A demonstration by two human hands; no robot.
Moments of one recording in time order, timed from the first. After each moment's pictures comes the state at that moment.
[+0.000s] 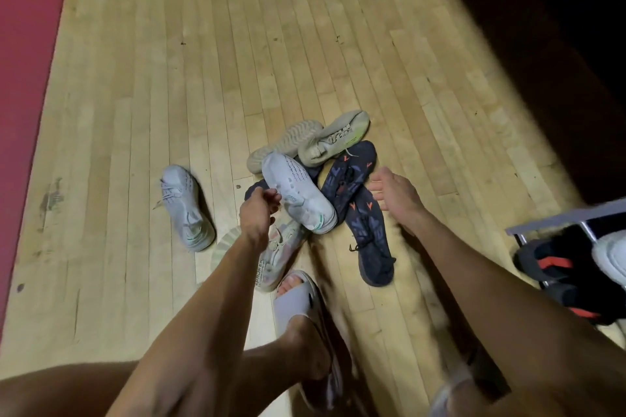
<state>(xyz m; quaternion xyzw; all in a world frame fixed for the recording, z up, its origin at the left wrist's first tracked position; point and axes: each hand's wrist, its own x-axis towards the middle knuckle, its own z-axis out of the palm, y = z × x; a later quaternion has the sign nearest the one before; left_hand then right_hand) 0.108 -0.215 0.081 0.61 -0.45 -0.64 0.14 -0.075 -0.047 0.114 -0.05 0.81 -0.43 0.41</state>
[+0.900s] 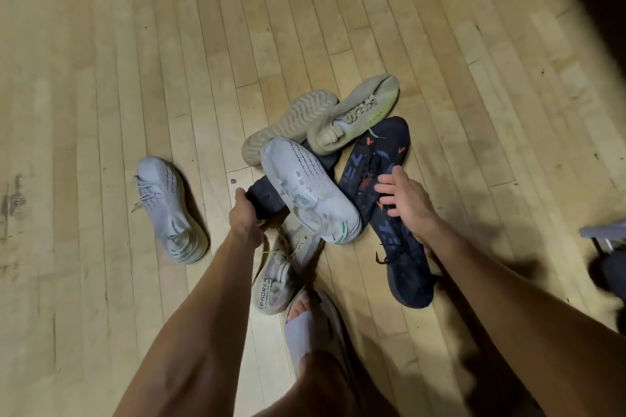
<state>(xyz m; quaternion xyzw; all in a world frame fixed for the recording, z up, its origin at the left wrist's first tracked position) 0.098 -0.294 -0.050 0.70 -0.25 -0.65 0.13 -0.088 -0.097 -0.020 0.03 0.76 -0.44 0.47</state>
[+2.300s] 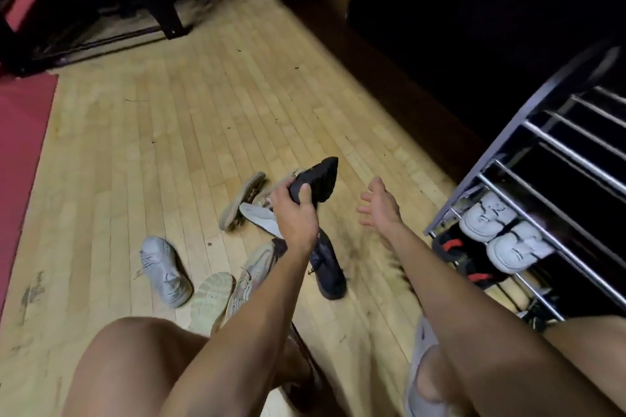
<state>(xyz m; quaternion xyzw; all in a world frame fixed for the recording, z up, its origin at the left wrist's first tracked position) 0.043 -0.040 0.258 0.41 -0.70 -0.52 0.29 -0.040 0.074 0.266 0.07 0.76 -0.58 0.30</state>
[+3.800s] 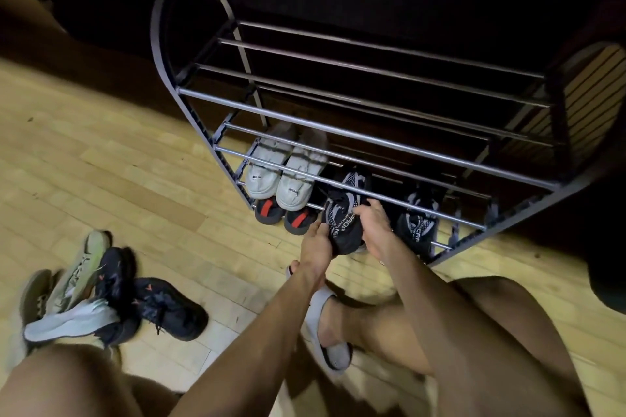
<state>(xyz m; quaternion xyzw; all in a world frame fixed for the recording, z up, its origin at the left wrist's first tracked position) -0.019 0.362 0.171 0.25 -0.65 -0.67 -0.25 -0.045 0.476 0.174 0.41 0.57 -0.70 0.11</state>
